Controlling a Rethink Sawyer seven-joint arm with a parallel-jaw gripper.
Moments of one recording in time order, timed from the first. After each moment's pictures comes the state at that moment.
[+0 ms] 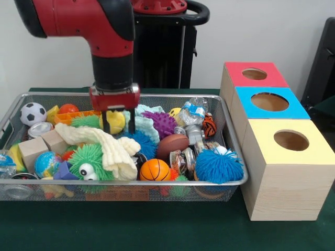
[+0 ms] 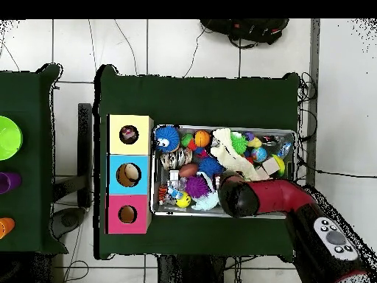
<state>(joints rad) -0.75 -0.59 0.36 1.81 -0.68 0.34 1.67</state>
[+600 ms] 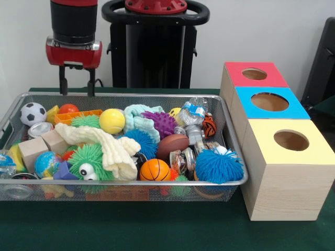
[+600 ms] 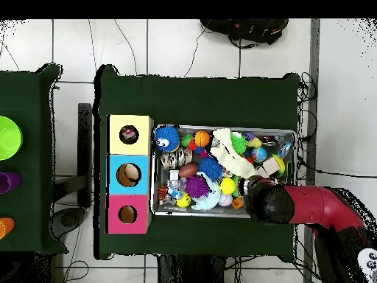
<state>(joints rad) -0.82 -0.80 0.37 1.84 -0.62 0.56 1.67</state>
